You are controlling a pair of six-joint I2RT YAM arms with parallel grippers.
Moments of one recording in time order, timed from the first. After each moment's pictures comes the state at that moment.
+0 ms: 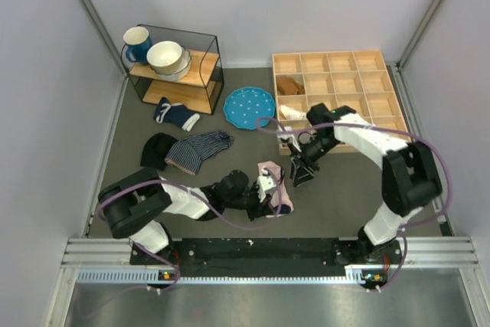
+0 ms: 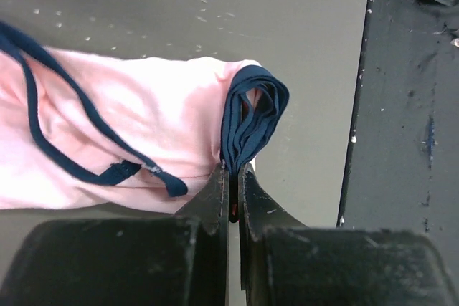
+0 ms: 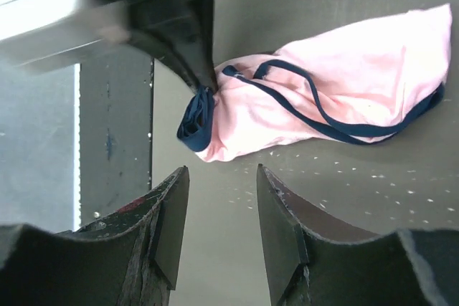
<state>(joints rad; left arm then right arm) -1.05 1.55 0.42 0.62 0.37 -0.05 0.45 1.73 1.22 -1.14 -0.92 -0.99</state>
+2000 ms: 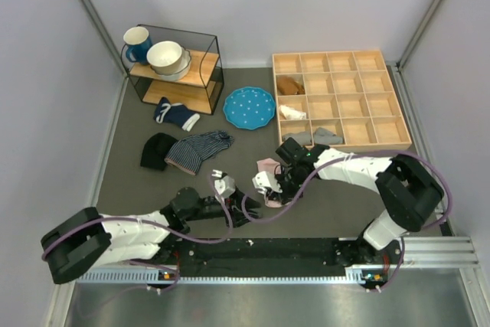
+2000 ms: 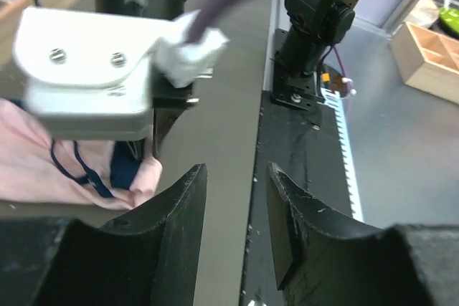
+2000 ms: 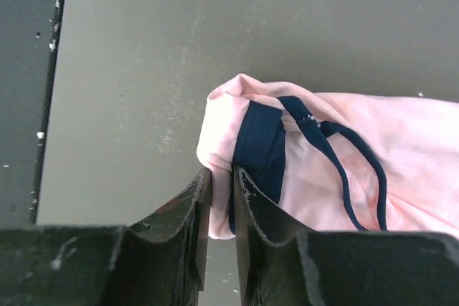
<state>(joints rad) -0.93 1.05 0.06 1.01 0.52 -0.36 0.80 1.55 0.85 -0.58 -0.53 -1.00</state>
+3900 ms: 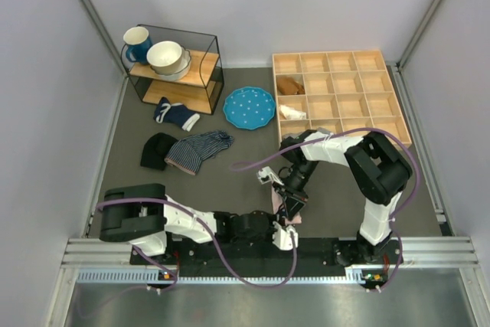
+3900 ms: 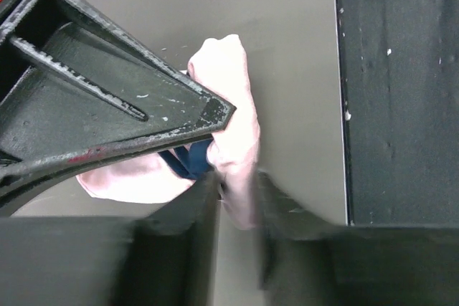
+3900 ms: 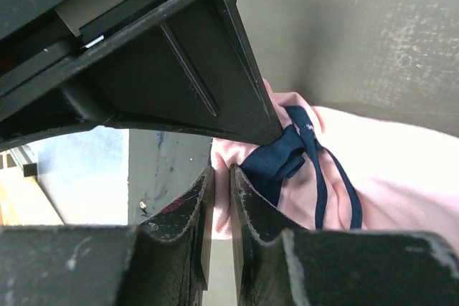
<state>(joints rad) -1.46 1.54 0.47 0.53 -0.19 0.51 0.68 1.84 1.06 -1.11 -0.91 -1.00</state>
